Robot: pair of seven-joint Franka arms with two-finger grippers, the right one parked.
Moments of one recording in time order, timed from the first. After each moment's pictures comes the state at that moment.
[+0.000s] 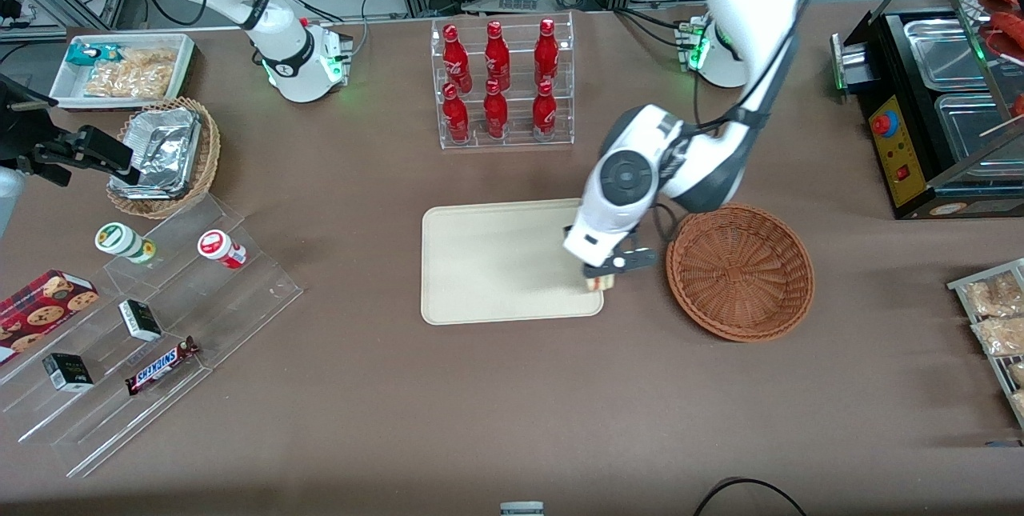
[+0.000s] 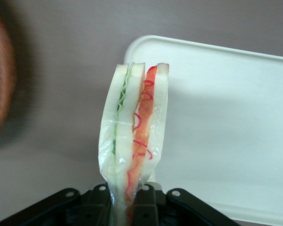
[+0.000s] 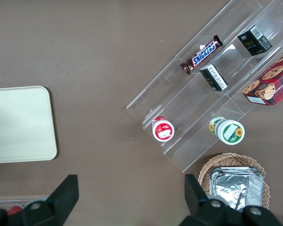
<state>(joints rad) -0.50 0.52 -0.18 -1.69 0.00 2.08 -0.87</state>
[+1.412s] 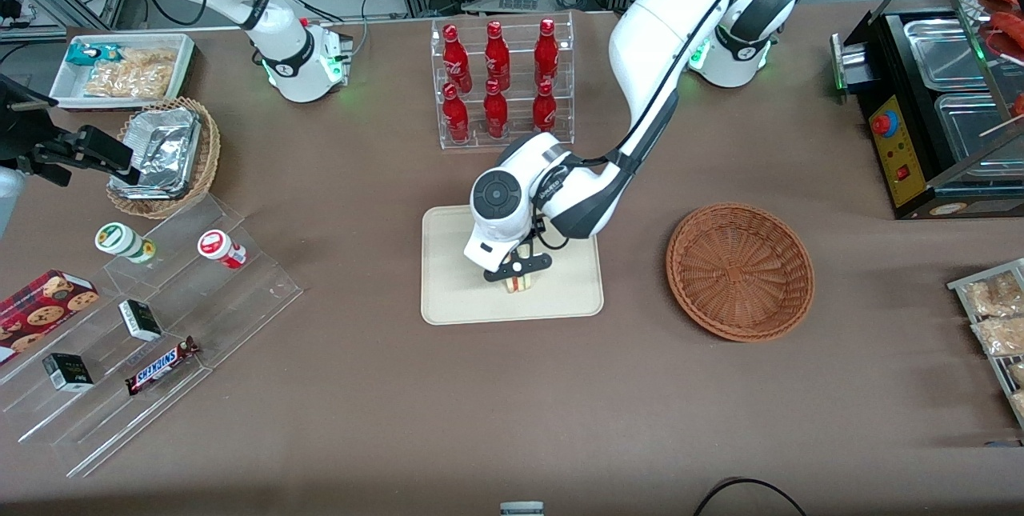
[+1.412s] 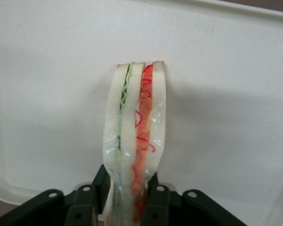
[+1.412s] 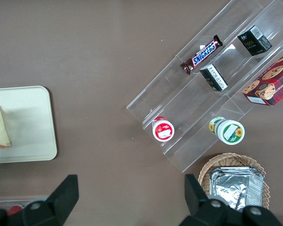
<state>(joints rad) -0.68 0.88 -0.18 -1.24 0.03 1.98 -1.04</state>
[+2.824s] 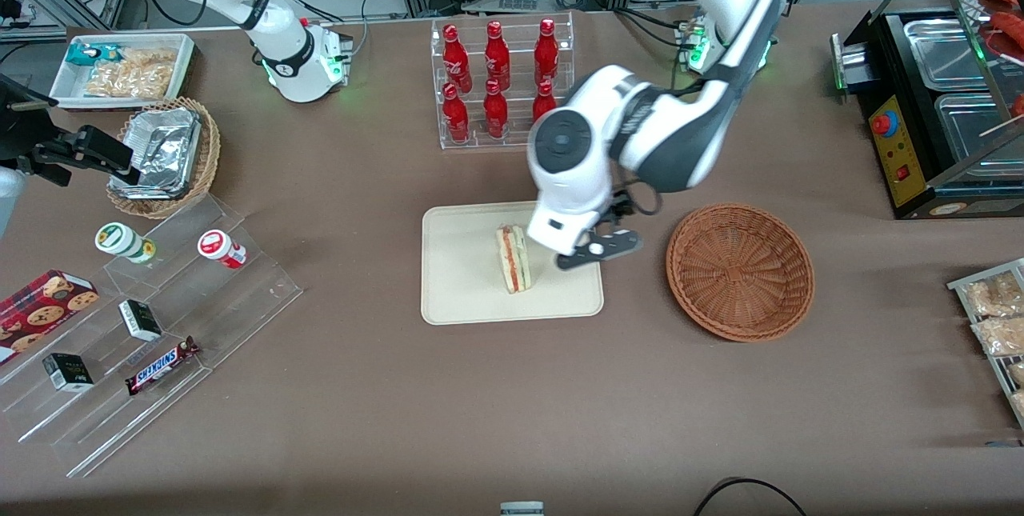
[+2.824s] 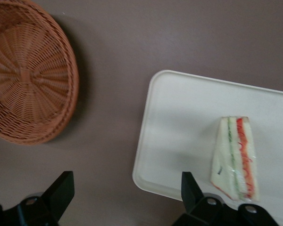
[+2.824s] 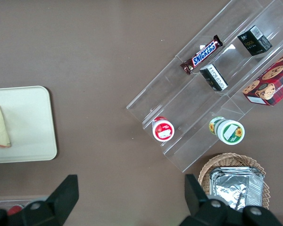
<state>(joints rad) -0.54 0.48 -0.12 -1.42 0.14 1.71 -0.92</state>
